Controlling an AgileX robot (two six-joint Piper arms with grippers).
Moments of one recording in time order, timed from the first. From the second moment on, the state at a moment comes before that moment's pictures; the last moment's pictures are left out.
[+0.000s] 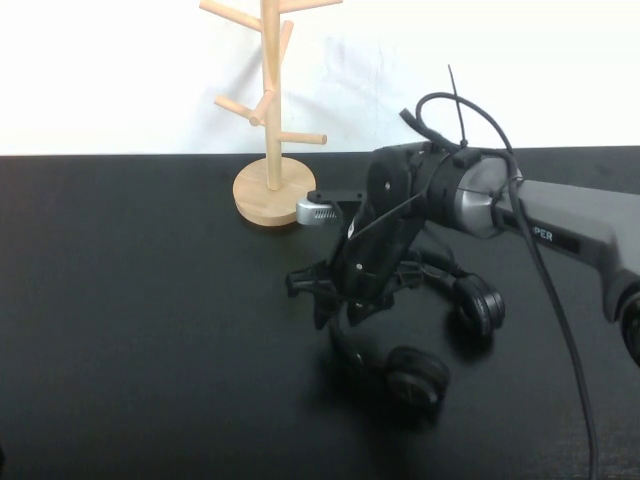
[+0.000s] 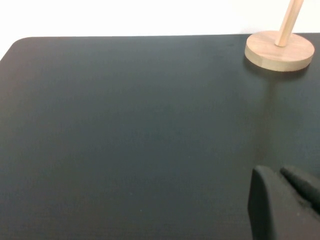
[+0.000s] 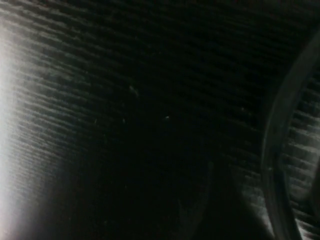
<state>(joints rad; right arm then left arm) 0.63 2.27 -1.78 0.29 0.92 0.21 -0.10 -0.01 0.02 0.06 0.37 -0.02</state>
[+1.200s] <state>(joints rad) 0.72 1.34 -1.42 -0.10 1.24 0.22 -0.10 -0.01 0.02 0.06 0.37 -0.02</state>
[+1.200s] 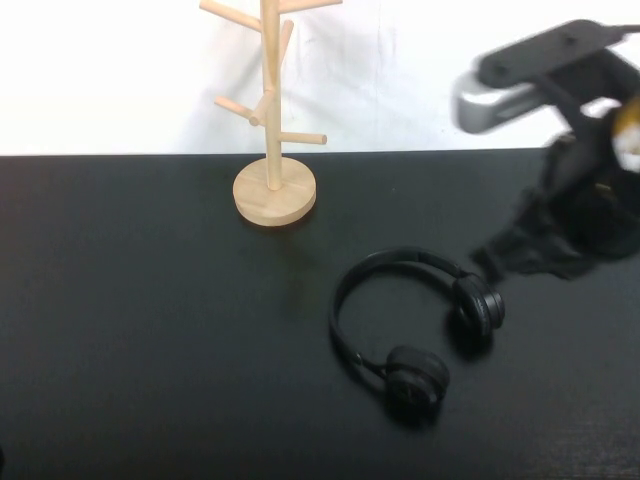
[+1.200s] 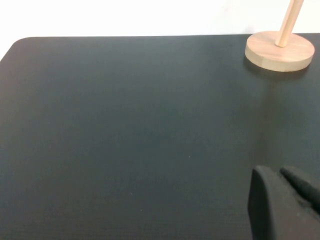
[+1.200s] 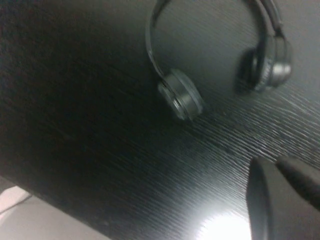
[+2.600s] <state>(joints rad) -0.04 0.32 -0.05 -0.13 0.10 0.19 -0.10 -0.01 0.02 0.06 0.37 -0.02</state>
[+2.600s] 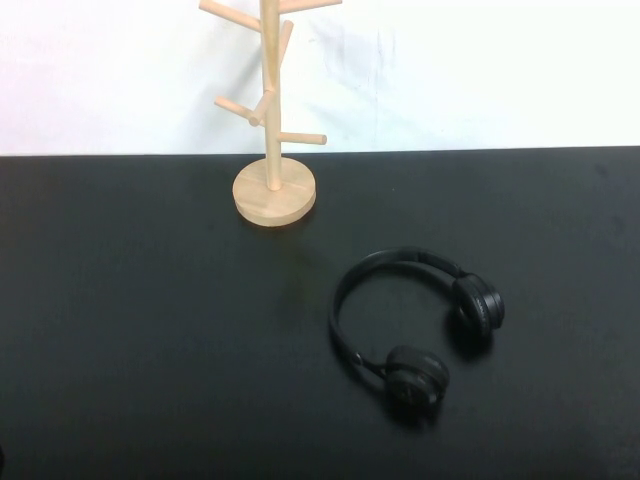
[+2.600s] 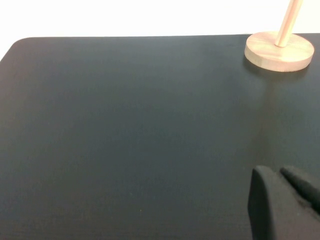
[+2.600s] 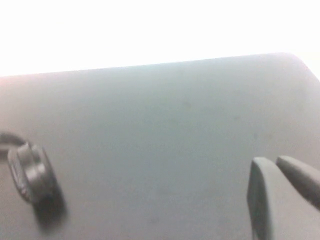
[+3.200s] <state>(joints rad) -0.06 -0.01 0.03 -0.18 0.29 0.16 -0.10 -0.01 0.02 0.06 0.37 -0.02</state>
